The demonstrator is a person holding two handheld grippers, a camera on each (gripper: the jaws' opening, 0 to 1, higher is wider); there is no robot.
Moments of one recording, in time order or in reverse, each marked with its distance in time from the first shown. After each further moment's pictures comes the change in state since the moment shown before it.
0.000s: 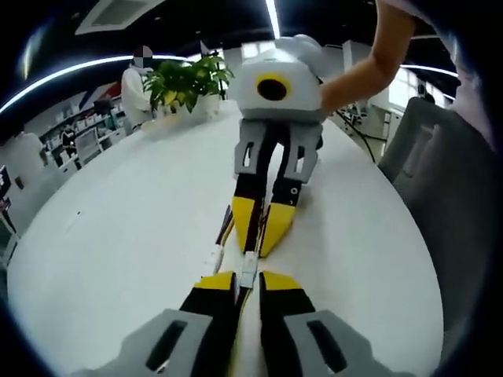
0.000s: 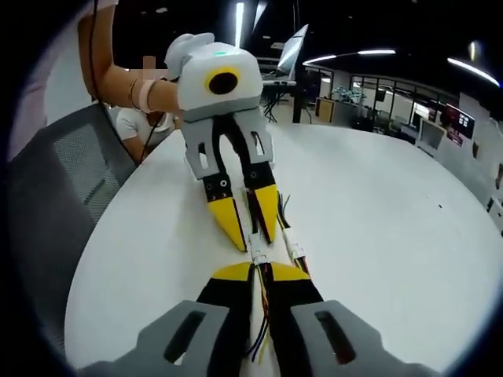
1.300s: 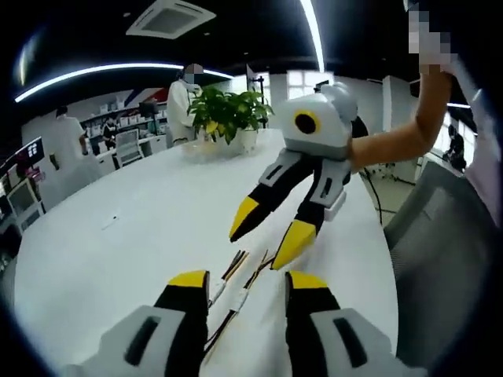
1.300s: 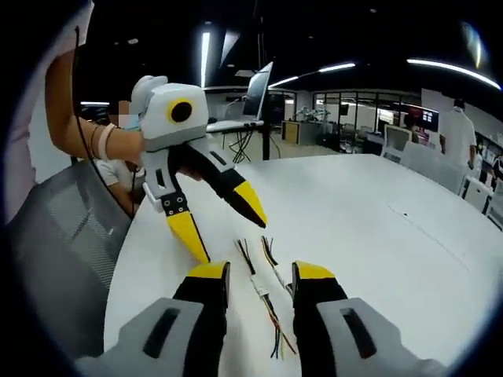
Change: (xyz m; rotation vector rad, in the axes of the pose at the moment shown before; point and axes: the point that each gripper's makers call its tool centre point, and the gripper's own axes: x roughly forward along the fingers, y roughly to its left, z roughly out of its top) left arm -0.052 -0.003 0.060 -0.171 -0.162 0.210; right arm -0.056 0.003 0.053 0.143 -0.182 -0.182
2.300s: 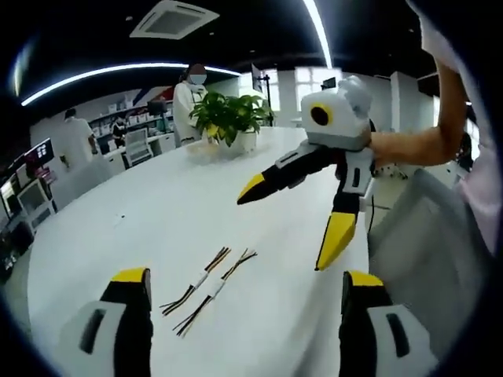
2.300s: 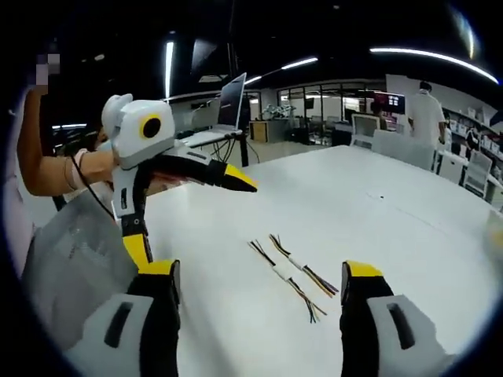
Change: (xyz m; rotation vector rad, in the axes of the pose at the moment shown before) left arm -0.040 -0.044 0.006 -0.018 0.052 0.049; right arm -0.042 0.050 0.013 0.132 0.012 -0.142
